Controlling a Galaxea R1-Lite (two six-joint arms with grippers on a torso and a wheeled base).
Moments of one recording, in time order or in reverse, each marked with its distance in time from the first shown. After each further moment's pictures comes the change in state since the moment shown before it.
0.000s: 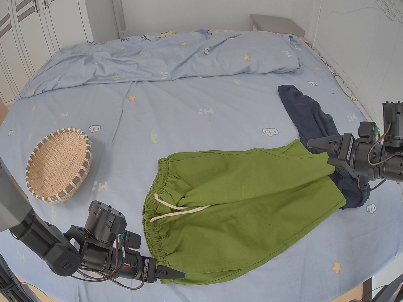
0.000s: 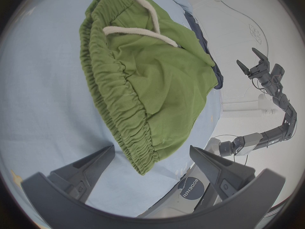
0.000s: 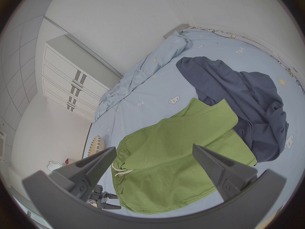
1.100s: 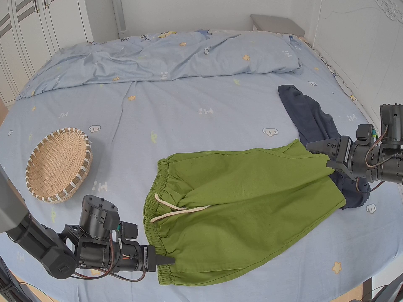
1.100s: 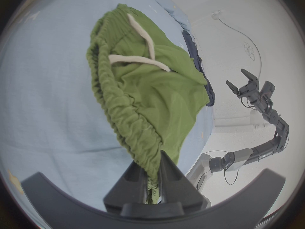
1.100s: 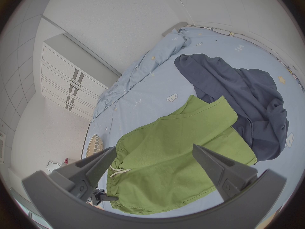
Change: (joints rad) left arm -0.004 -0.017 0.038 -0.201 0.004 -0.146; right arm 0.000 0.017 0.006 -0.001 0.000 0.000
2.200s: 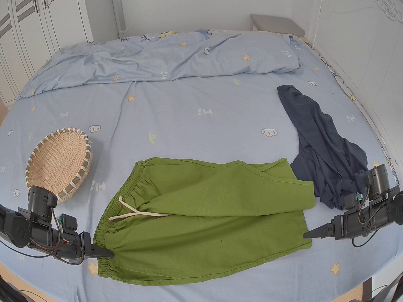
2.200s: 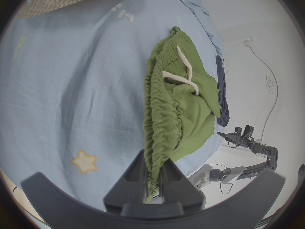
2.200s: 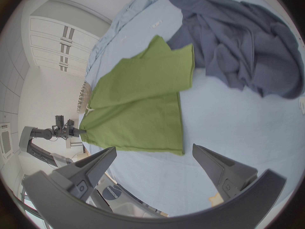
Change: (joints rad) left arm 0.558 -0.190 -0.033 0.543 -0.182 0.276; right arm -0.164 0.139 0.323 0.091 0.338 -0.388
